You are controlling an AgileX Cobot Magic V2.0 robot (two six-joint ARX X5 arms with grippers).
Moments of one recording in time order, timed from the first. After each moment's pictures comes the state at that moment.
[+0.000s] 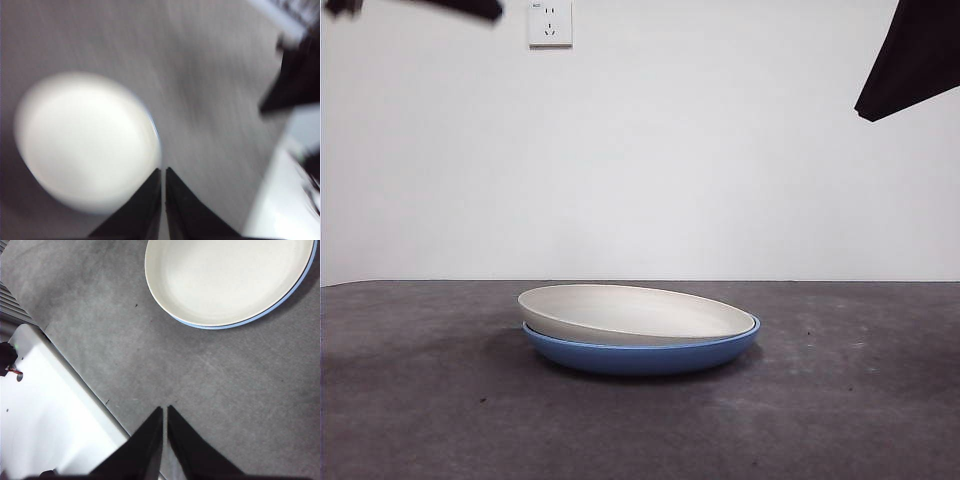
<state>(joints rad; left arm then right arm) -0.41 1.03 1.07 -0.62 0.56 0.08 0.39 0.99 0.89 -0.86 -0.57 0.05</state>
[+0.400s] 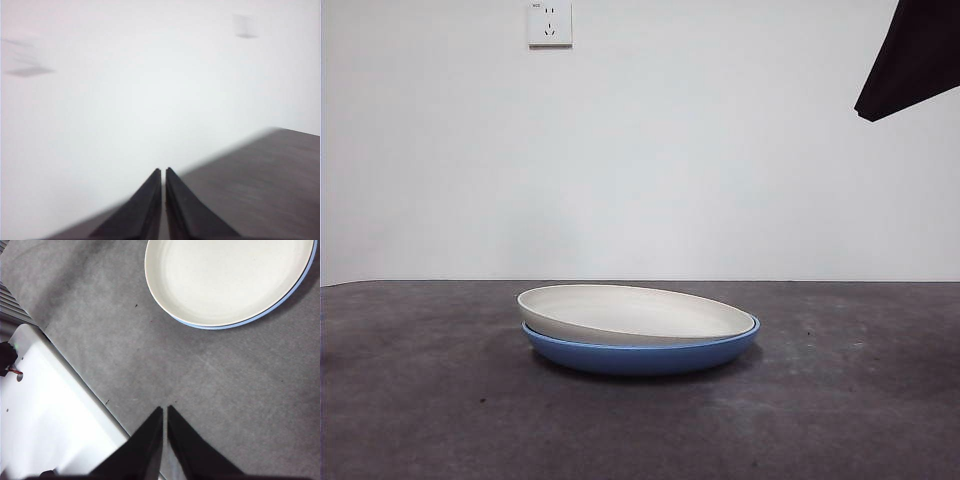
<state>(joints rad) -0.06 0.67 0.93 -0.09 0.46 0.12 0.39 0.99 0.89 -0.86 -0.57 0.05</state>
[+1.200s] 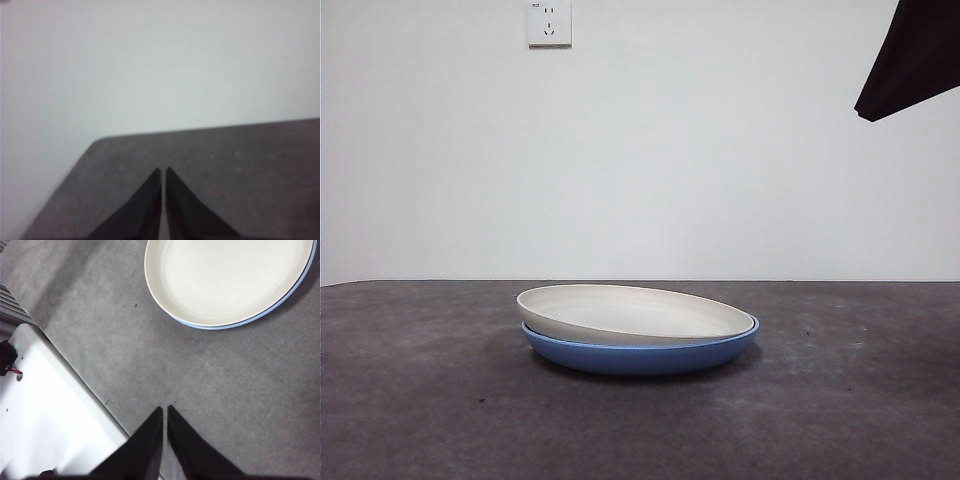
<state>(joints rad) 0.11 0.15 0.22 0.01 0.09 0.09 0.39 0.99 0.89 -0.86 -0.57 0.05</state>
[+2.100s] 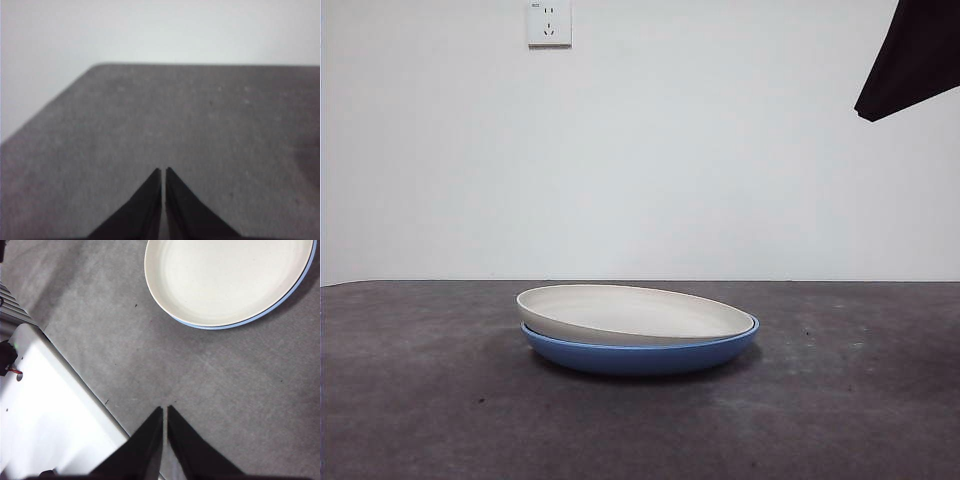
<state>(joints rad) 0.11 0.00 0.03 -0.16 0.05 0.02 0.39 0.99 0.89 -0.86 -0.57 0.05</state>
